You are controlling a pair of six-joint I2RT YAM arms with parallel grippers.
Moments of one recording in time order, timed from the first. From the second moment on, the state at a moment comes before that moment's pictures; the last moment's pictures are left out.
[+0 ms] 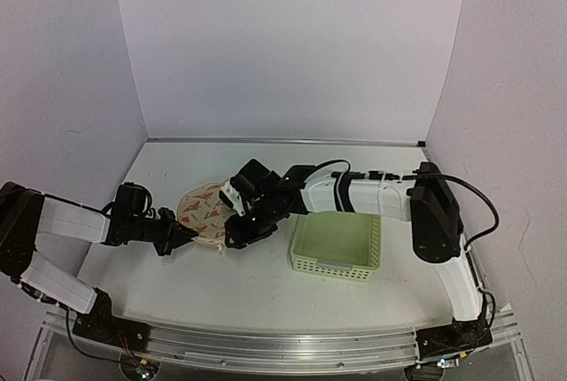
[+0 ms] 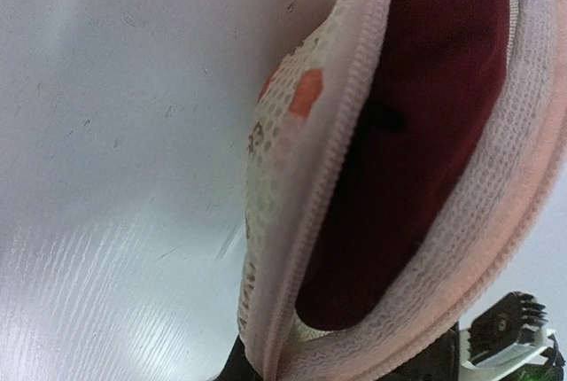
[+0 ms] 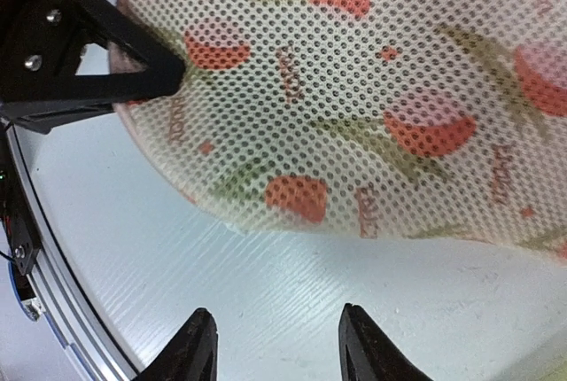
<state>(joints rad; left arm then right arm) -0.27 1.37 0.42 0.18 0.68 -1.27 1.07 2.27 1.87 -0.59 -0.19 0.40</state>
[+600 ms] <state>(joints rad) -0.27 1.42 0.47 0.18 0.67 -1.25 0.93 1.80 1.47 -0.55 0.12 0.54</state>
